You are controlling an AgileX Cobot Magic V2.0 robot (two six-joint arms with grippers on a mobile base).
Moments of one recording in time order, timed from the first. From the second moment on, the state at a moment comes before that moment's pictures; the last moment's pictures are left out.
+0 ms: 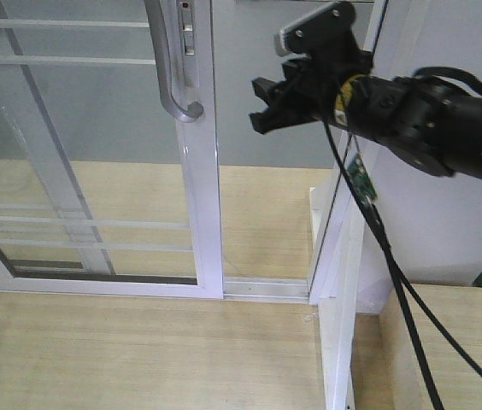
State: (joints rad) left arm -0.04 0.82 -0.37 0.04 -0.14 0.03; right arm 0.39 1.63 -1.04 -0.69 -0.22 0.50
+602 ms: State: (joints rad) left arm -0.24 0.97 -0.39 0.07 -0.26 -0.01; right arm 0.25 0.94 -0.56 -0.65 0.03 0.50
